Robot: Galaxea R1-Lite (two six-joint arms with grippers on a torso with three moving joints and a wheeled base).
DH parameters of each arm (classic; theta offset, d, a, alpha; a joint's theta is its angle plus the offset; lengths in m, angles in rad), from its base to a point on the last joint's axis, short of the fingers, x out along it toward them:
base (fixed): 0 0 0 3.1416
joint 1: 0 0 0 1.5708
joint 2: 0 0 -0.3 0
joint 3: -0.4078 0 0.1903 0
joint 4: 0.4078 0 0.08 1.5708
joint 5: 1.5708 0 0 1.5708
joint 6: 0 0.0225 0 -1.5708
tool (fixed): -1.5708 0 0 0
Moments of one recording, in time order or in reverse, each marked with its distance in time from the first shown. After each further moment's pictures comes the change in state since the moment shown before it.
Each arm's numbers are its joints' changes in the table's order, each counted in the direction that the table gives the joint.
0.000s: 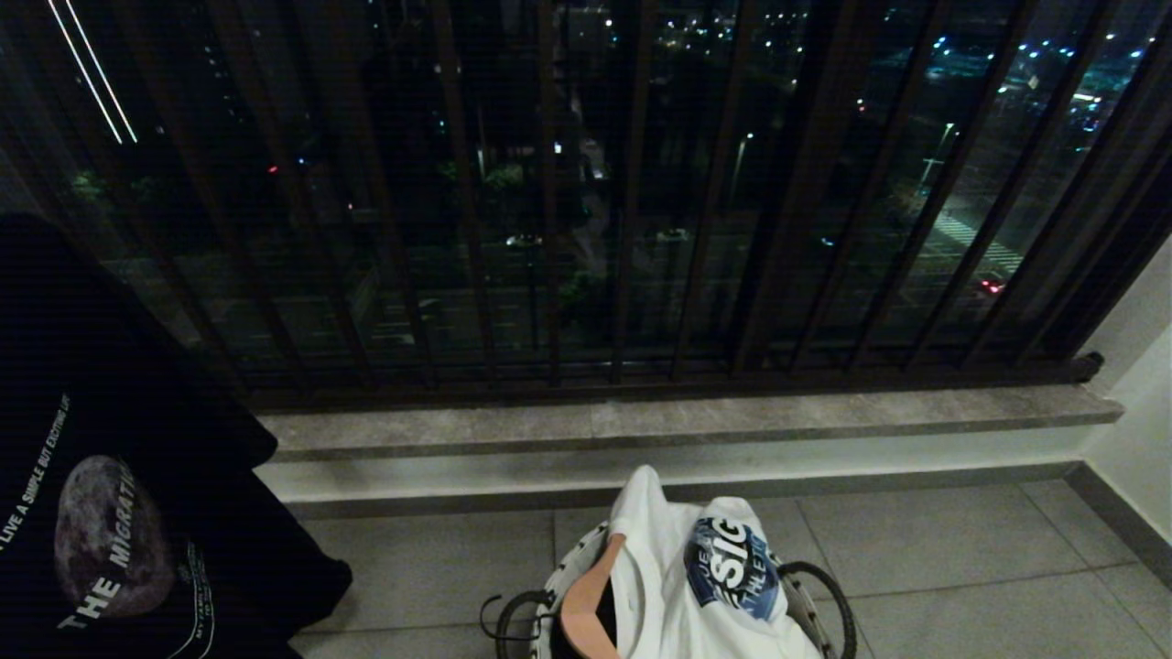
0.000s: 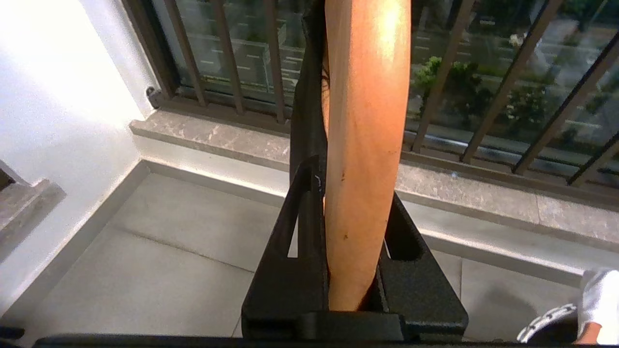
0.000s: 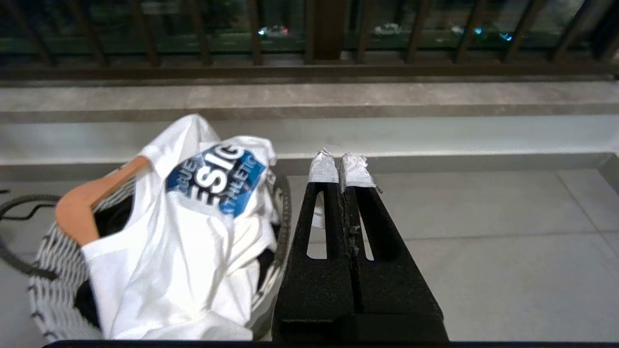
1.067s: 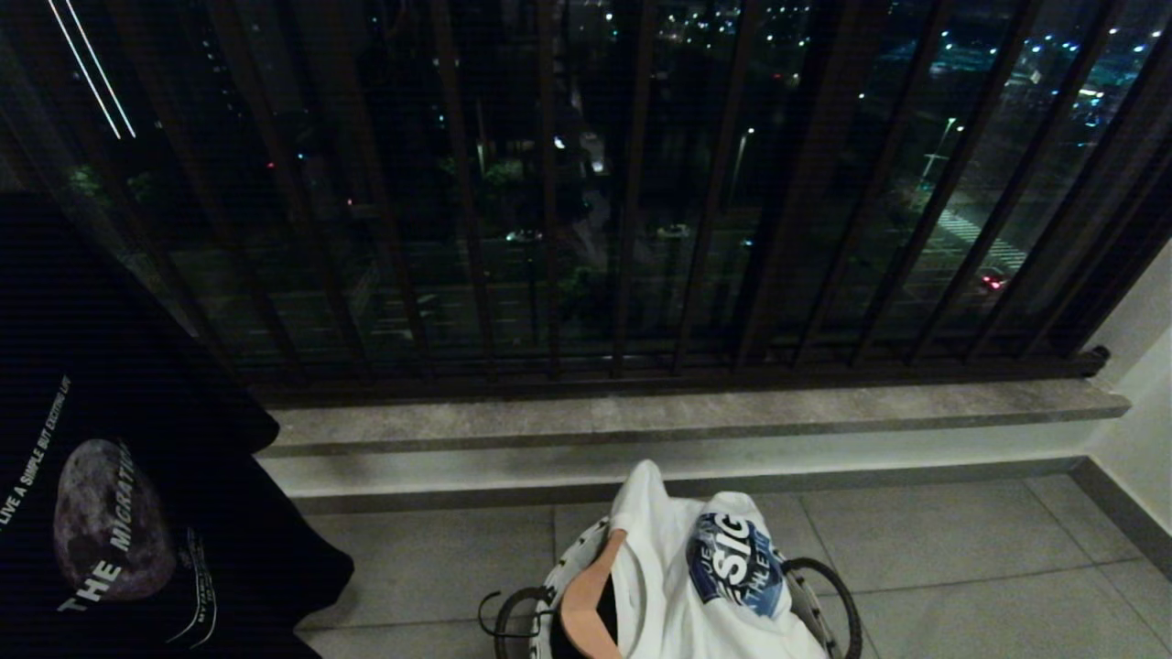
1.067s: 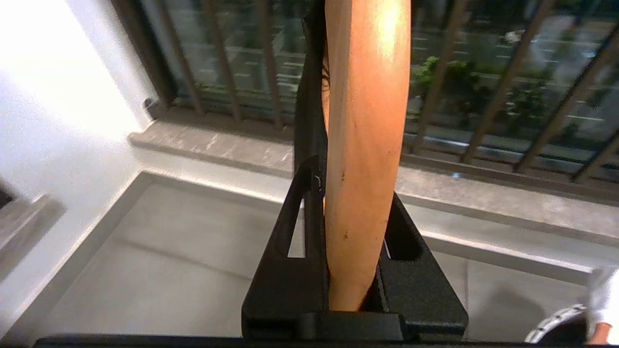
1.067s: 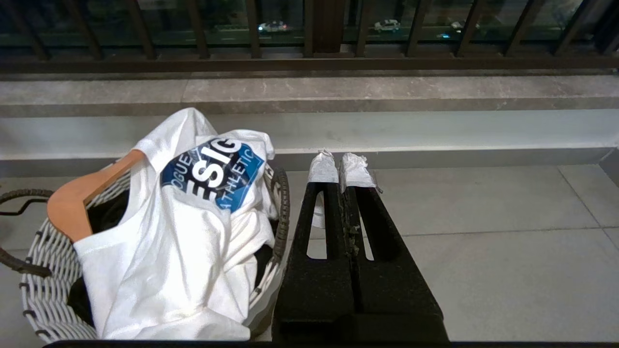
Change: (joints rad) left arm 0.014 0.018 -0.038 -0.001 -0.005 0.027; right arm 0.000 0.000 0.000 0.000 0.000 -0.001
